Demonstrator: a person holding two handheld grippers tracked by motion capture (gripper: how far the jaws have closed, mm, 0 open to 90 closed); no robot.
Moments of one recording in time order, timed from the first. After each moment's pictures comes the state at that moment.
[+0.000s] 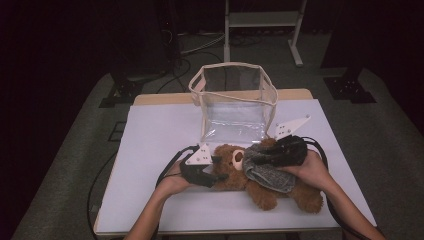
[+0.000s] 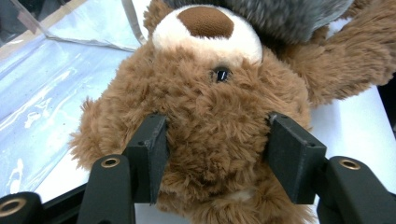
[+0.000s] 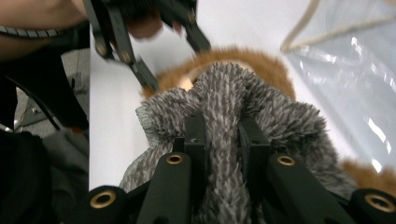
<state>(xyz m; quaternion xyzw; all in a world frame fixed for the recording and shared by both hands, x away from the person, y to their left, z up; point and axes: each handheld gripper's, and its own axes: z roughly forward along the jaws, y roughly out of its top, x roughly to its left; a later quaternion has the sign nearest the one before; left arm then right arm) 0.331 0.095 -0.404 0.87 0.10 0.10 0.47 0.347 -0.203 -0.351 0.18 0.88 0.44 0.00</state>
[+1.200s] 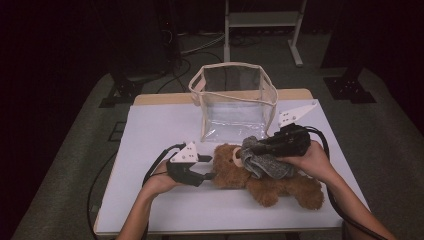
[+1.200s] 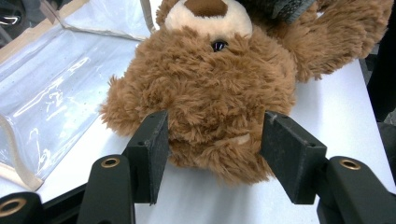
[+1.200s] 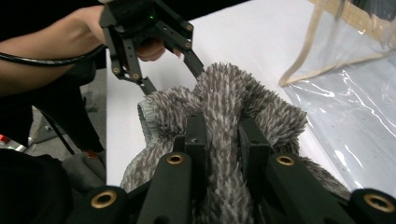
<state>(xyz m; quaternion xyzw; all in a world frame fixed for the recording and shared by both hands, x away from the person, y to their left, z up) 0.328 0.129 -0.392 0.87 0.10 0.10 0.46 0.353 -0.205 -0.318 0.18 0.86 0.48 -0.01</state>
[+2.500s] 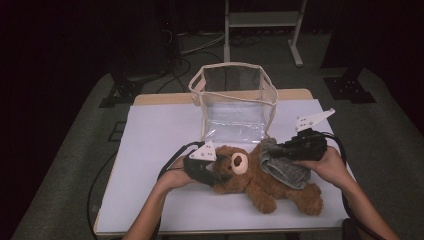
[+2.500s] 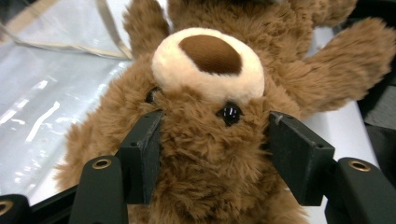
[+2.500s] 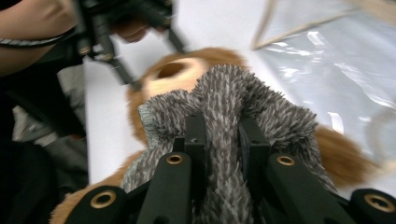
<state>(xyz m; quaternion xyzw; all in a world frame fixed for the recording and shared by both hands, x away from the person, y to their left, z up) 0.335 0.088 -0.392 0.89 0.06 0.06 0.46 0.352 -0.252 -0.340 0.23 0.86 0.46 0.01</state>
